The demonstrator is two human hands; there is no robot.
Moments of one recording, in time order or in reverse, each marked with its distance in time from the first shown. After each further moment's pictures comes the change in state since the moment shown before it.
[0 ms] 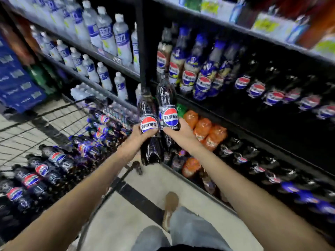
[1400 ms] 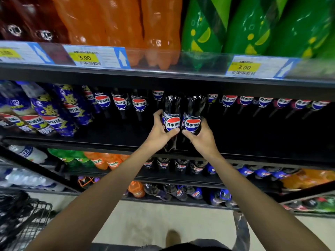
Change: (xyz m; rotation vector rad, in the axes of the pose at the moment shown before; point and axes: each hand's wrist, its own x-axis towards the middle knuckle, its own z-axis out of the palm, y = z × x) left_hand 0.103 0.003 0.461 0.422 -0.544 0.438; right_hand -0.065 0.209 -0.392 0.018 0.718 0.036
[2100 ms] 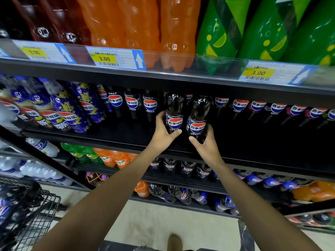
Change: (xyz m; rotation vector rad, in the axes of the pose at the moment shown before) left_hand 0.004 -0.022 -0.009 0.089 0.148 0.016; right_hand -0.008 0.015 0.011 0.026 -0.075 0.020
